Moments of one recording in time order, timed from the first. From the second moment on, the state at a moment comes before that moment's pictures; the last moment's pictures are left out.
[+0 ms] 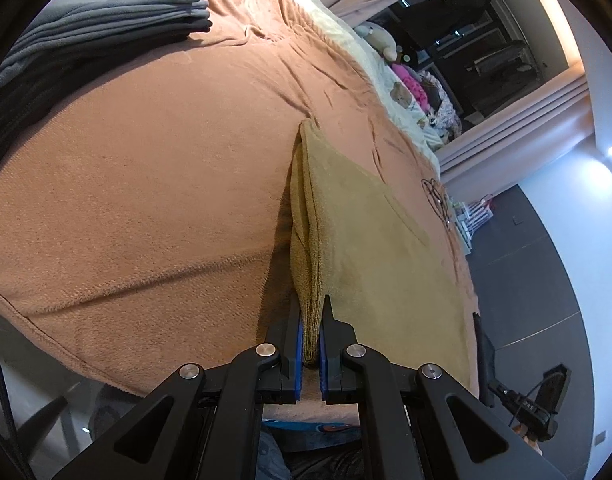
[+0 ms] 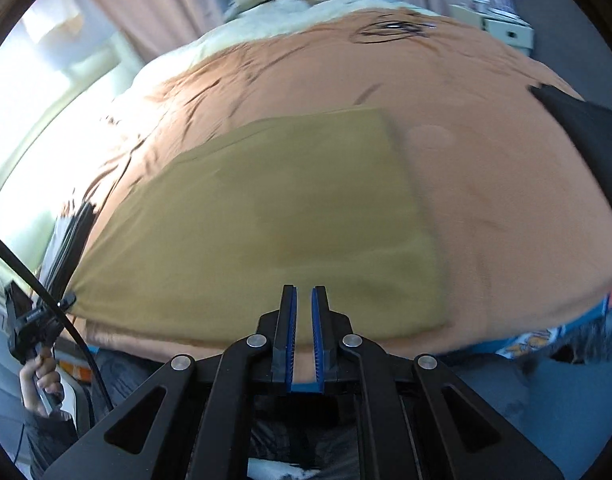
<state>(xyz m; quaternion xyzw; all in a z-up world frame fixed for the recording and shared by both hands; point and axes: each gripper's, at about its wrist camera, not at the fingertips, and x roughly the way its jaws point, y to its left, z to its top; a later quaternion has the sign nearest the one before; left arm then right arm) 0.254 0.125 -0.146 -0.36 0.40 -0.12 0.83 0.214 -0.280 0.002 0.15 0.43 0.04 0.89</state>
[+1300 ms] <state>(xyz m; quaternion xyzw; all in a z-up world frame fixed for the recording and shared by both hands) 0.261 0.121 -0.120 -0.41 0.39 -0.16 0.81 0.377 -0.153 -0.077 0.05 0.52 0.17 0.83</state>
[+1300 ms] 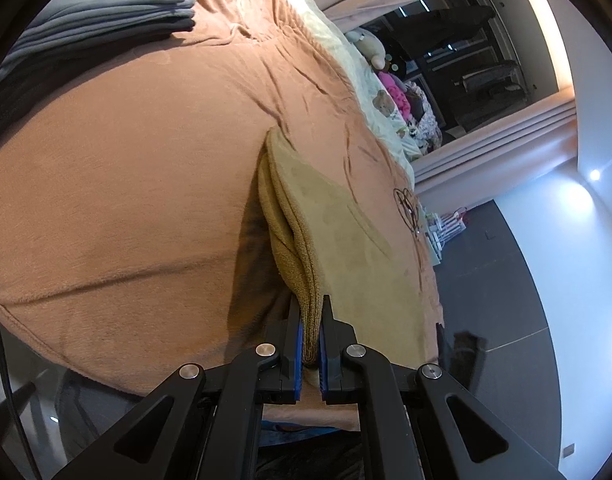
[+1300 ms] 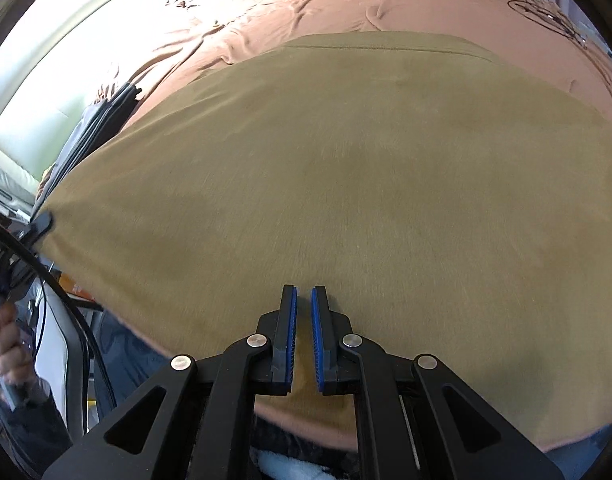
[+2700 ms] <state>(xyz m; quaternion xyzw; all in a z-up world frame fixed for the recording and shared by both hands) 0.330 -0.155 0.024 -0.20 0.41 -0.32 0.83 0.238 -0.281 -0.056 0.14 0.43 0.16 0.88</state>
